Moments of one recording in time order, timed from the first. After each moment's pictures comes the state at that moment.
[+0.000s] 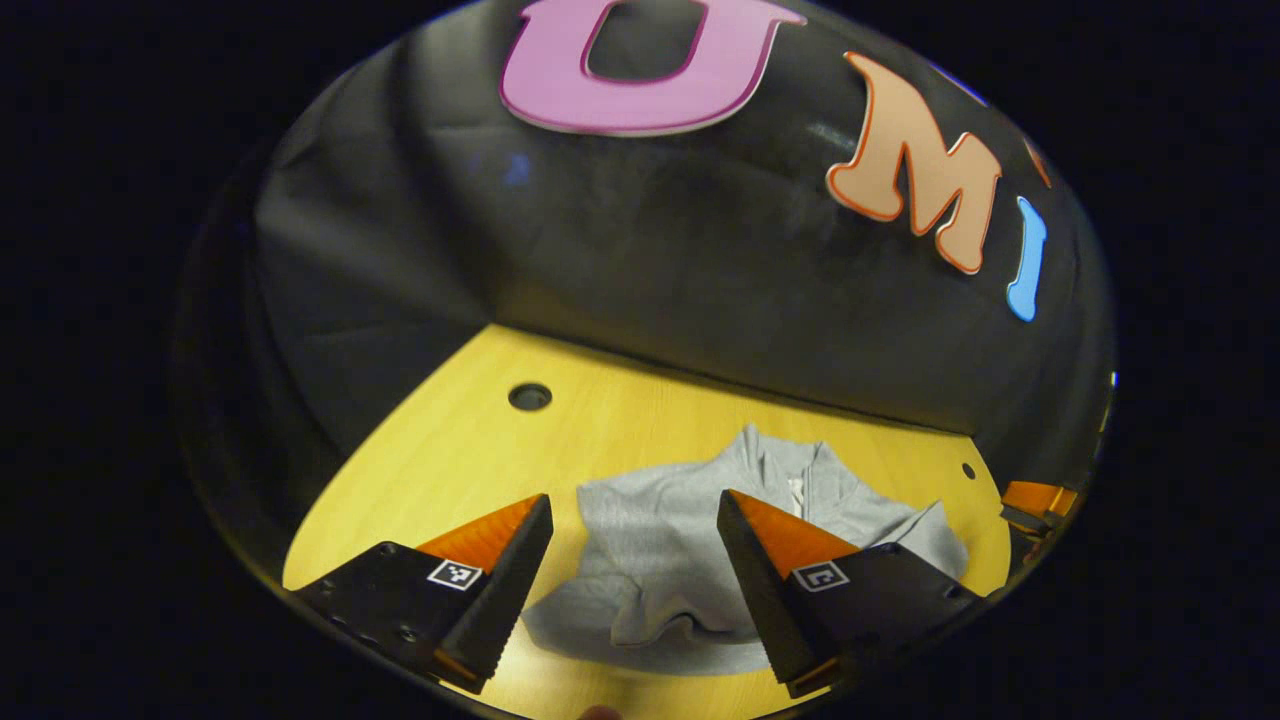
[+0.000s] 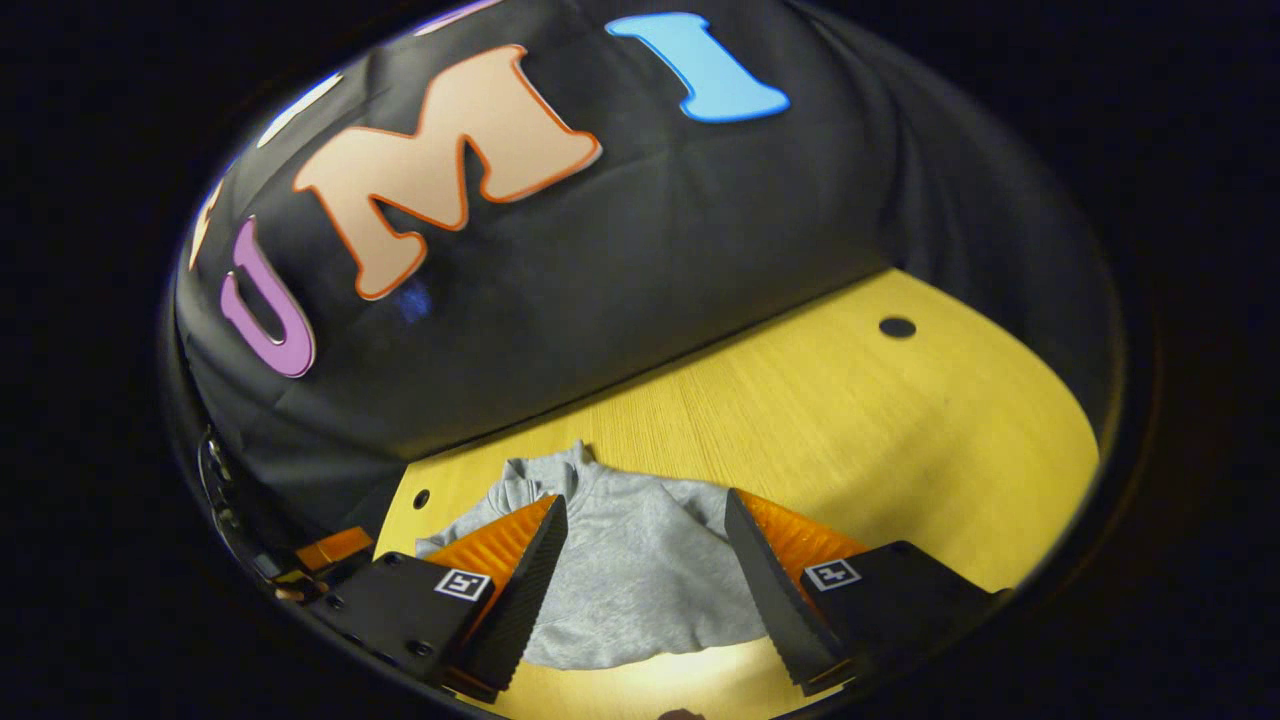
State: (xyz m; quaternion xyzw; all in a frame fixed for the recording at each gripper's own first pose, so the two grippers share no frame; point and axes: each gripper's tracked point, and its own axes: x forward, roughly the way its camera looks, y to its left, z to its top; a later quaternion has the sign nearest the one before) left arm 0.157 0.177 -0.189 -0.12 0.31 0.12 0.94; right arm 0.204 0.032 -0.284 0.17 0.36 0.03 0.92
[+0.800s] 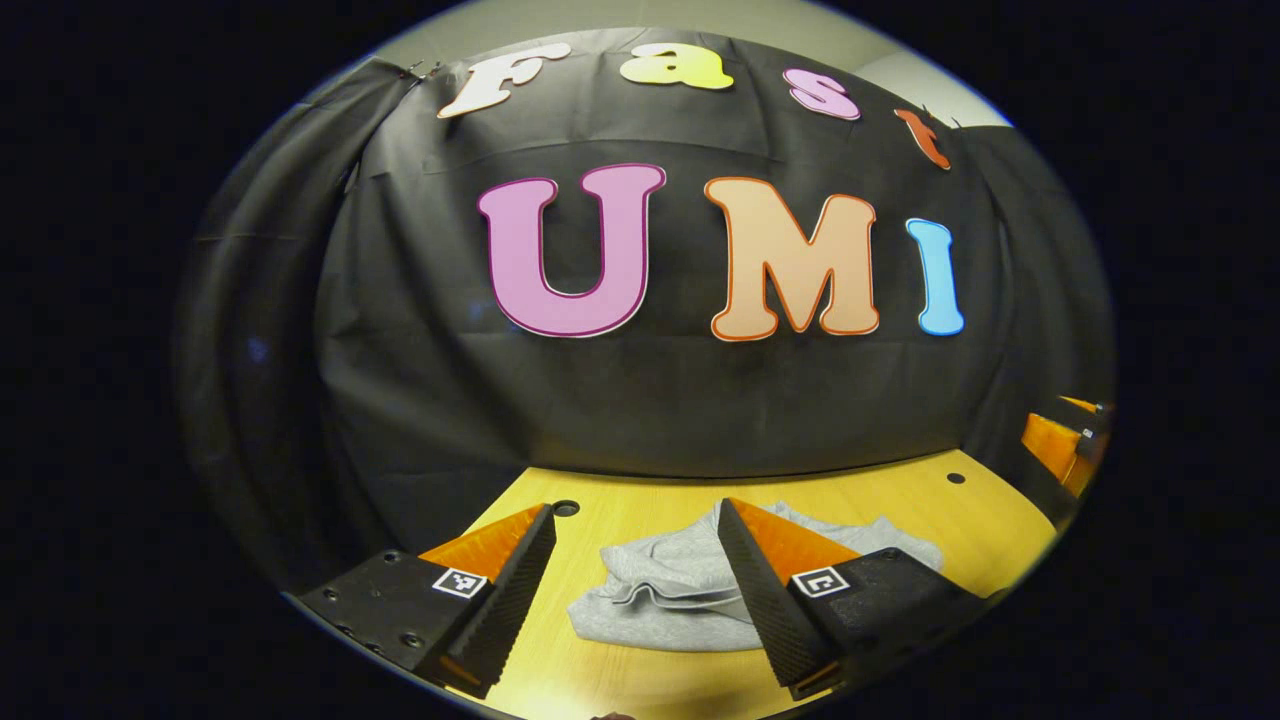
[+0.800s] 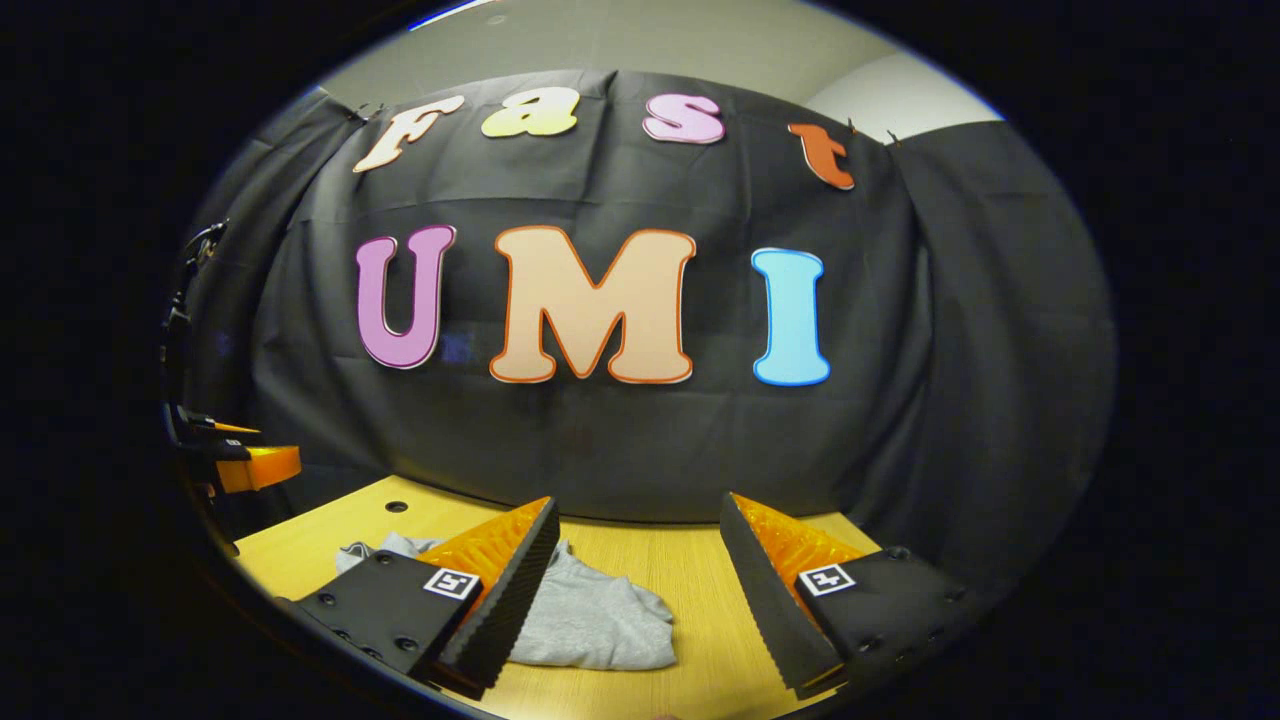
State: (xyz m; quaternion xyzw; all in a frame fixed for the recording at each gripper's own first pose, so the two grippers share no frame) left arm 0.067 0.110 -0.044 0.00 0.16 0.13 0.98; right arm 0.130 0.029 -0.118 -0.03 0.10 0.08 0.99
